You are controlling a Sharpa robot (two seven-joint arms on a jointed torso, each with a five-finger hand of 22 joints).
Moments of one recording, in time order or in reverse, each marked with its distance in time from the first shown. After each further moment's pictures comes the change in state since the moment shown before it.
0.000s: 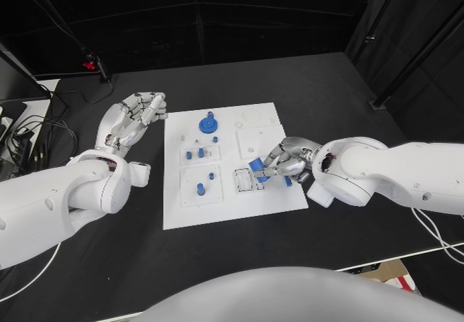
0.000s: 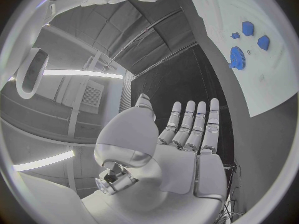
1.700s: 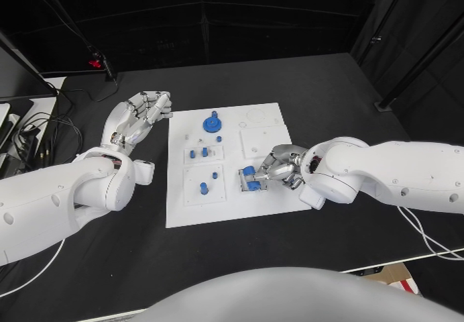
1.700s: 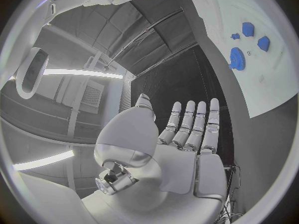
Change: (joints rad) left arm -0.001 -0.001 0.000 0.000 0.000 0.005 0.000; left_hand 0.000 0.000 0.000 0.000 0.000 -0.004 -0.004 0.000 -0.002 0.000 0.000 0.001 -0.002 0.000 0.000 0.004 -0.003 0.000 0.000 0.000 0.000 -0.001; right arm 0.001 0.105 0.000 -0.077 0.036 0.076 -0.087; right_hand -0.098 -0.017 -0.052 0.073 -0.016 0.116 -0.062 -0.068 0.001 0.000 0.000 0.000 0.000 0.000 0.000 0.000 0.000 0.000 0.000 0.000 0.000 0.000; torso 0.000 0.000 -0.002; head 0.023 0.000
